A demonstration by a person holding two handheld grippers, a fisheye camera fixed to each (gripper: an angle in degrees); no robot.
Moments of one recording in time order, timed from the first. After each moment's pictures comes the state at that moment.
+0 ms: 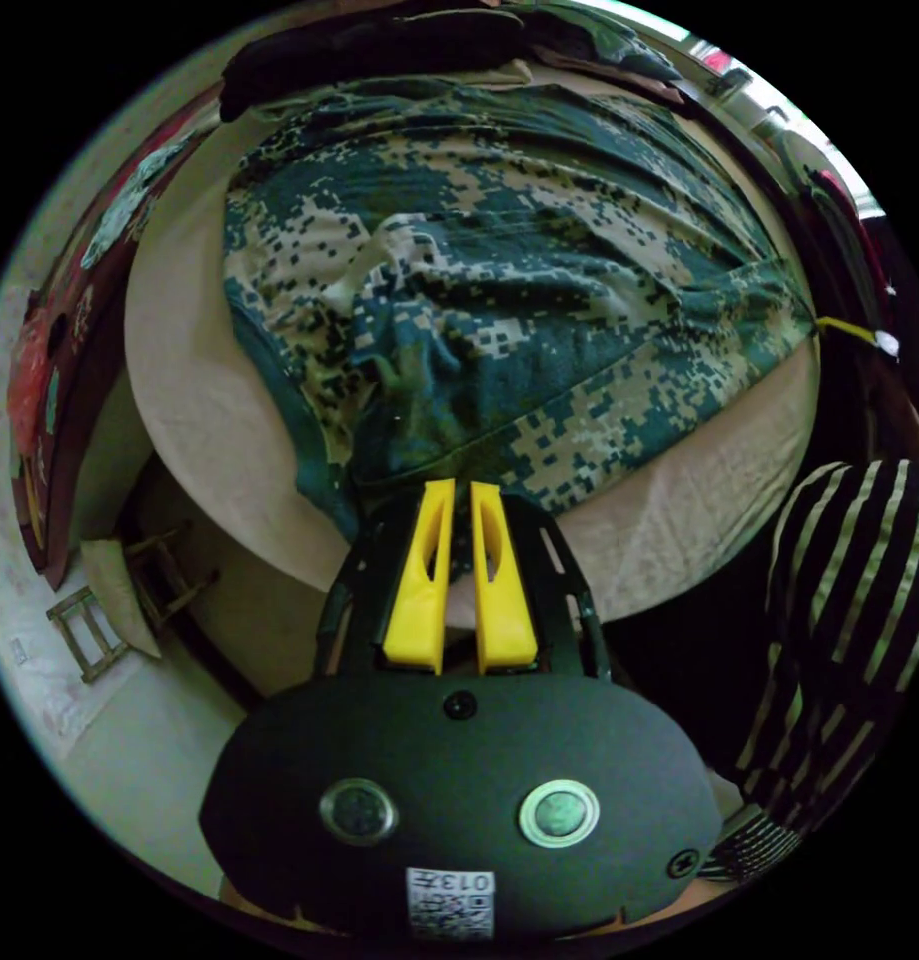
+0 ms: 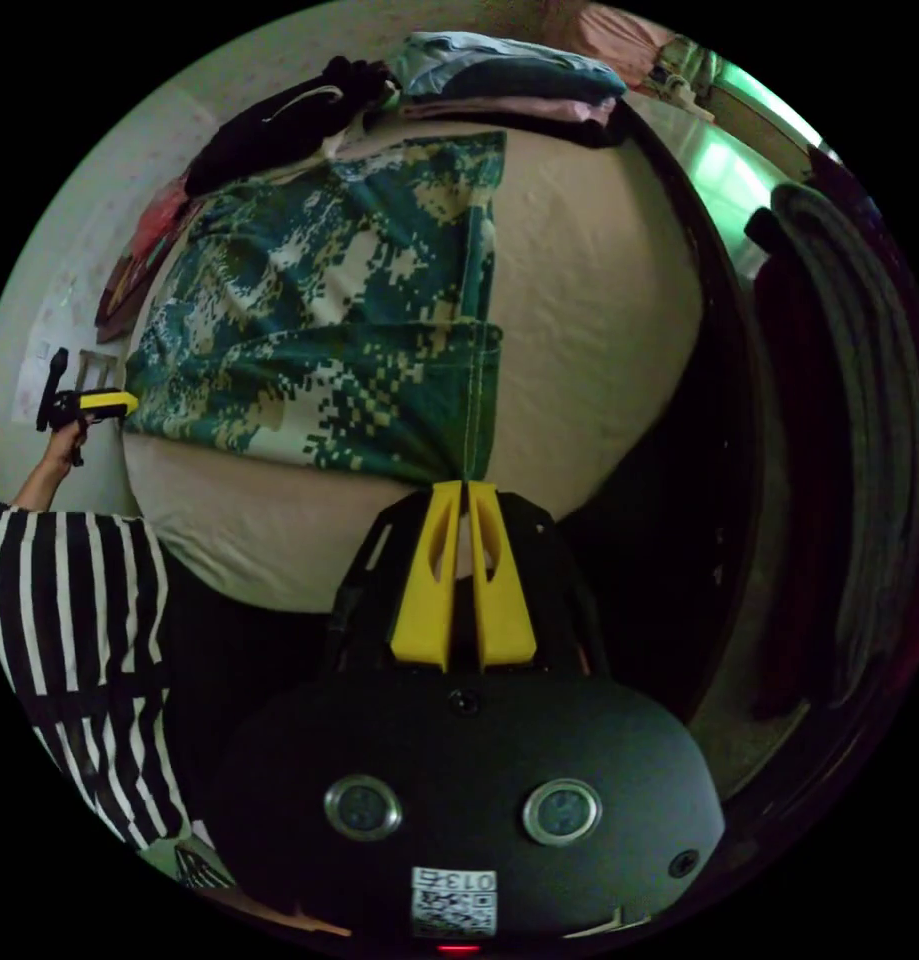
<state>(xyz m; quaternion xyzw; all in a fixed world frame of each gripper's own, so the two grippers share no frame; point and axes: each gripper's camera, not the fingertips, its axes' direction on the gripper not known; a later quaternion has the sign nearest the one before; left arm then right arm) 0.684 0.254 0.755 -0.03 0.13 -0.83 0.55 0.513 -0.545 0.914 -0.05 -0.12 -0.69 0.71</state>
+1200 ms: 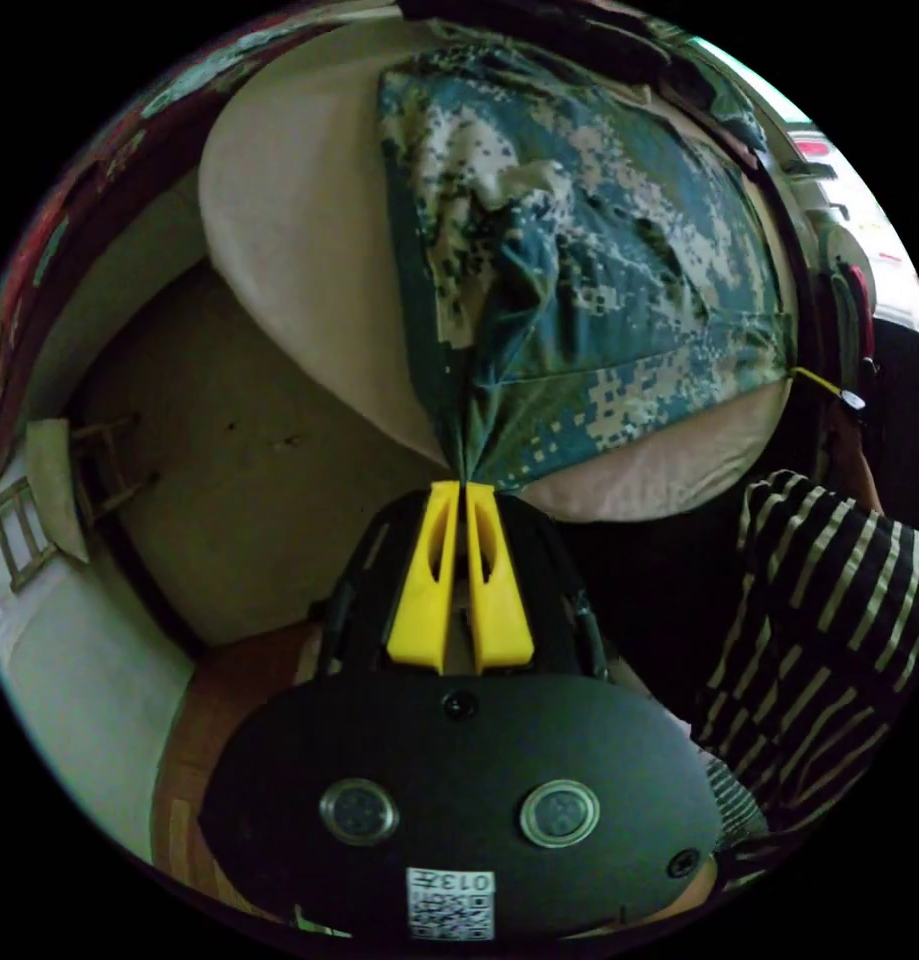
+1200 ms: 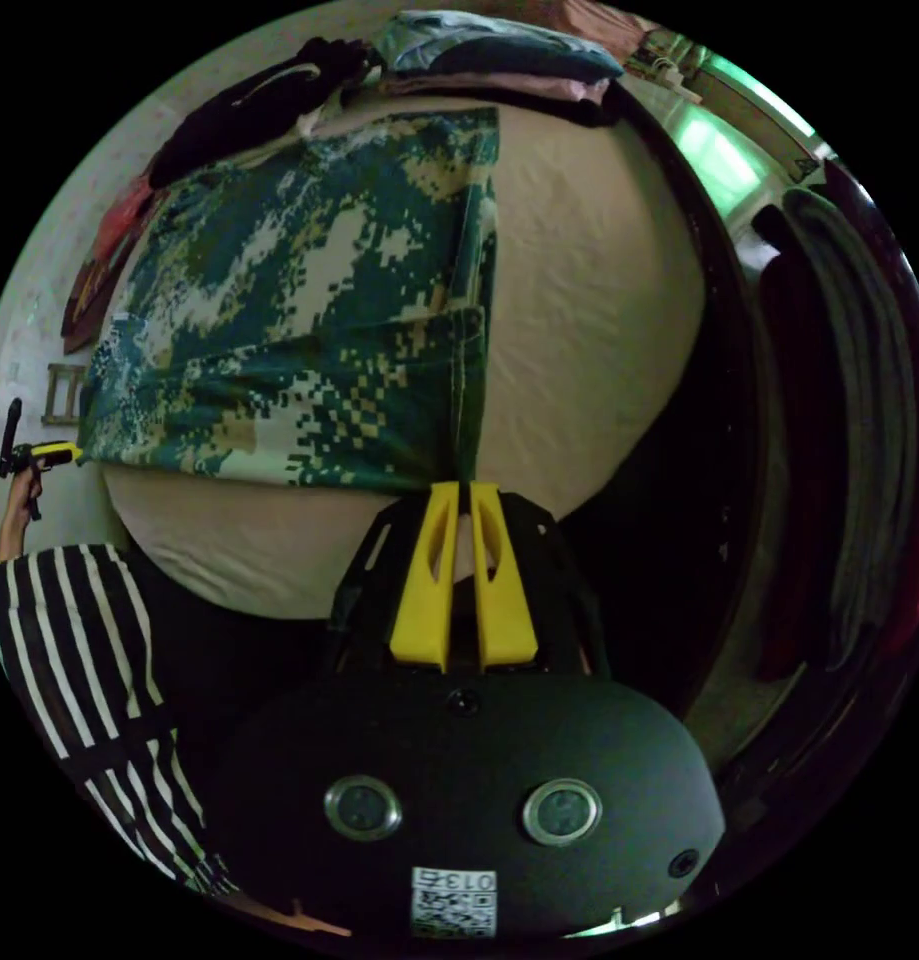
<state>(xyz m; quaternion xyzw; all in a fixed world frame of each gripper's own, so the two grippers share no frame) 0.779 0.357 0.720 0.00 0.23 -0.87 0.44 0.449 -0.490 0.902 -0.07 -0.06 -0.68 0.73</state>
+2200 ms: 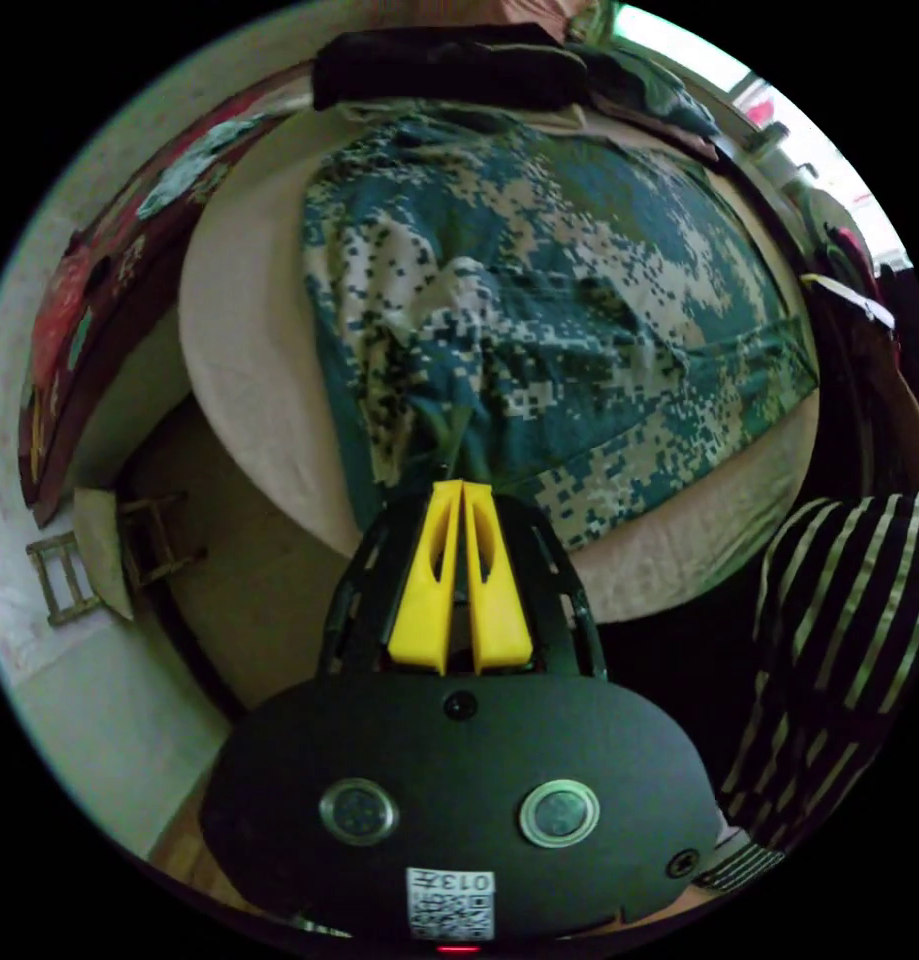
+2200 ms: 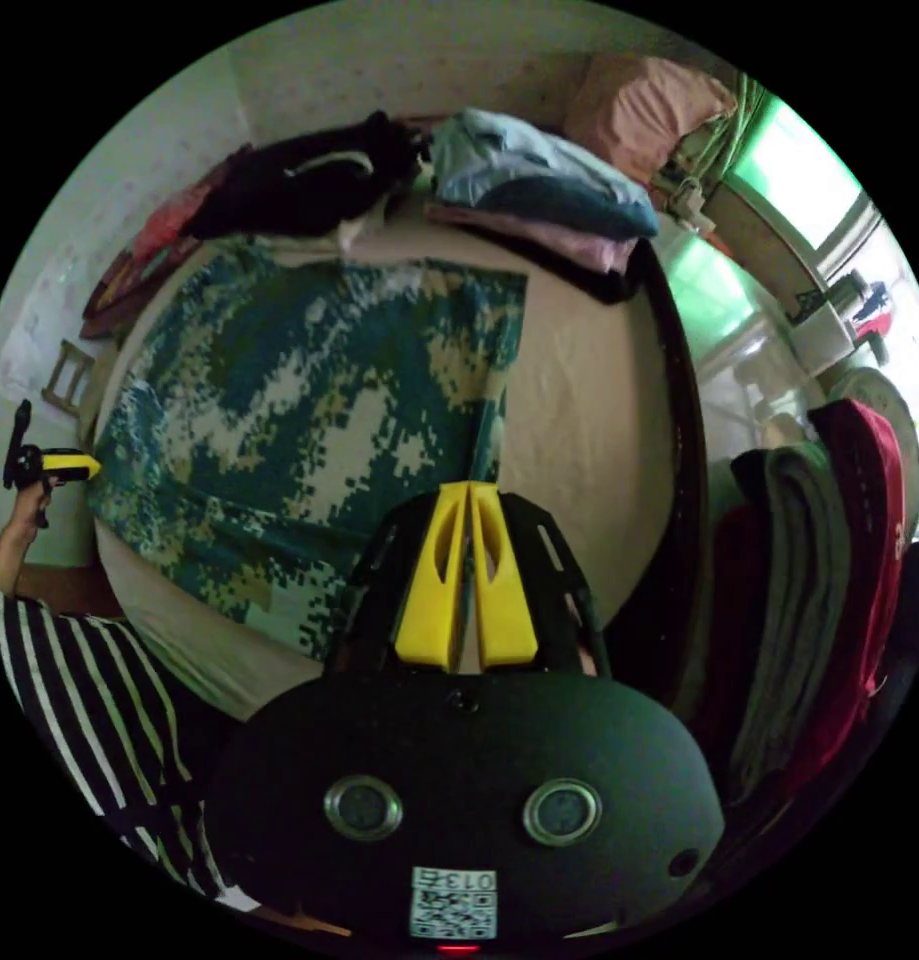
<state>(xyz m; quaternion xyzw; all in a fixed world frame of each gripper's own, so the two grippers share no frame) 0.772 0.292 0.713 -0.01 0.09 -0.87 0.49 0.290 -0.409 0.832 0.08 -0.14 -0.71 0.69</state>
